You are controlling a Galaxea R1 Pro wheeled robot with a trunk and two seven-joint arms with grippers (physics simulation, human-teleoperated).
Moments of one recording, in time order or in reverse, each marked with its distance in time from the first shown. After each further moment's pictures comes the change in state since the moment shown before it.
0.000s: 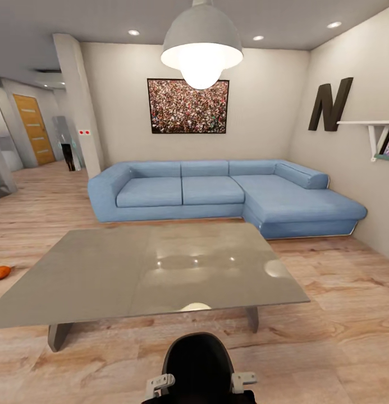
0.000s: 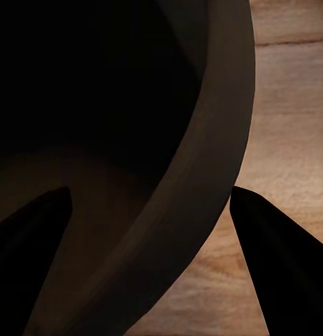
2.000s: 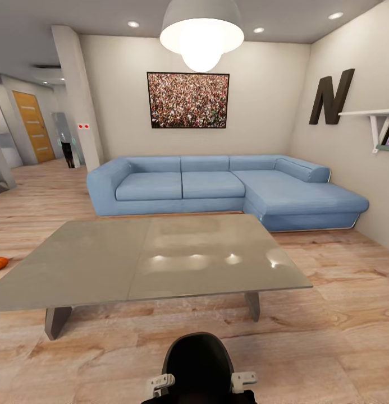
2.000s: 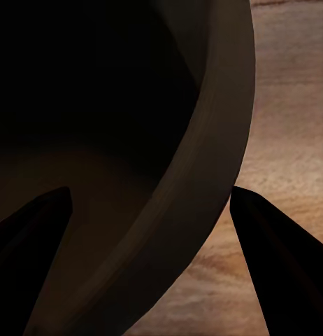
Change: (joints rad) left arm 0.000 0.000 0.002 0.000 -0.002 0.000 0.000; right arm 0.000 0.000 0.000 -0.001 0.002 0.003 0.000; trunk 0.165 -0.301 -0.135
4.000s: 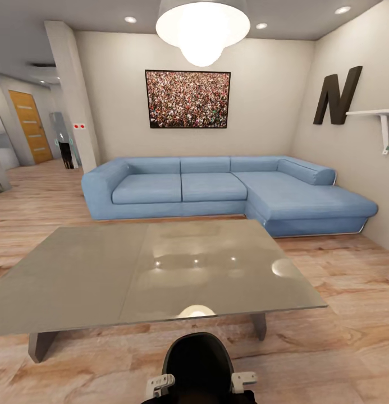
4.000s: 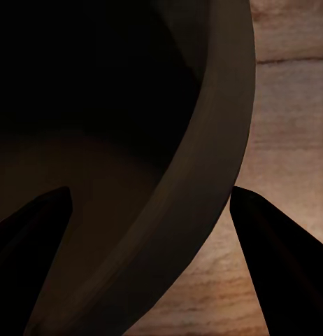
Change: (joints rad) left arm 0.000 0.000 0.002 -0.001 -0.001 0.005 0.000; right arm 0.000 0.000 -0.001 -0.001 0.001 0.005 0.000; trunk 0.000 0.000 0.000
